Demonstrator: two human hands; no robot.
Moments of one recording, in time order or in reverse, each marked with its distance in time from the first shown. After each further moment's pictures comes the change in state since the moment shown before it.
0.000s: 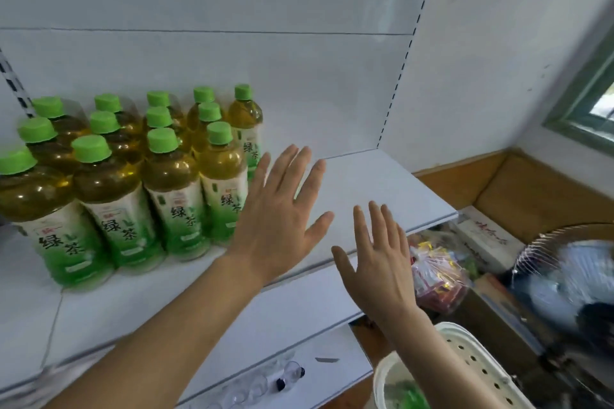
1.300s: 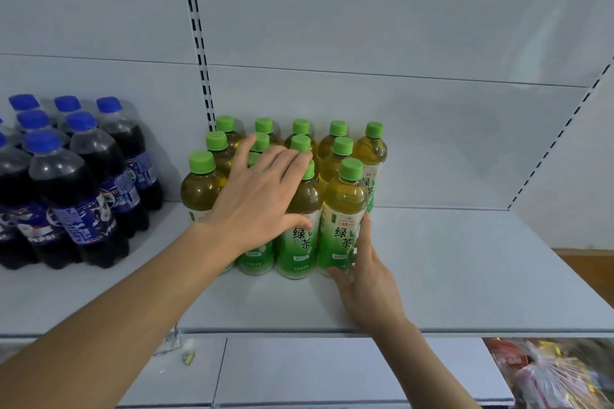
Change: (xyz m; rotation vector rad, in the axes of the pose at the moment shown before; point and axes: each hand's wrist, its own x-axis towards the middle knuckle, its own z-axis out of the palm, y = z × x) left_hand -0.039 -0.146 -0.101 0.479 -0.232 -0.255; right_hand 0.065 -0.143 0.044 0.632 -0.194 -0.335
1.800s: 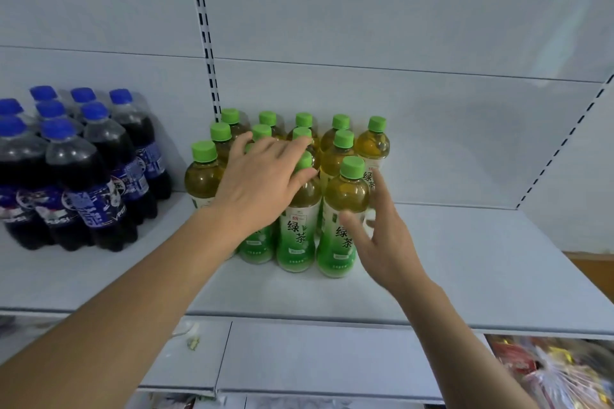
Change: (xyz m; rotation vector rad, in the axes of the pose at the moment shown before) left_hand 0.007 0.012 -0.014 -0.167 -0.003 -0.205; right_hand 0.031 -0.023 -0.063 0.292 0.057 -0.099
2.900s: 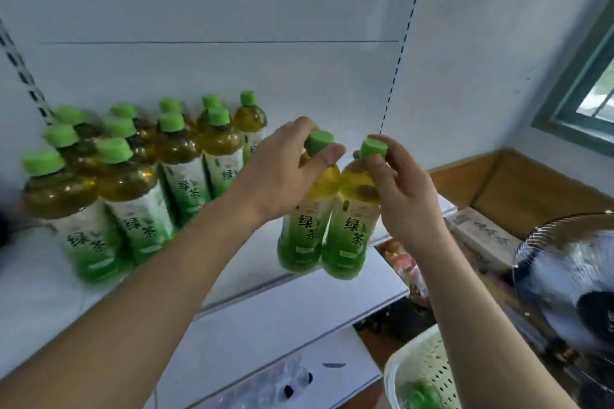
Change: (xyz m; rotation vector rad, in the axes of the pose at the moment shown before) left_hand 0.015 0.136 -0.011 -0.945 -0.119 0.272; right_hand -0.086 -0.055 -0.121 0.104 0.498 0.214
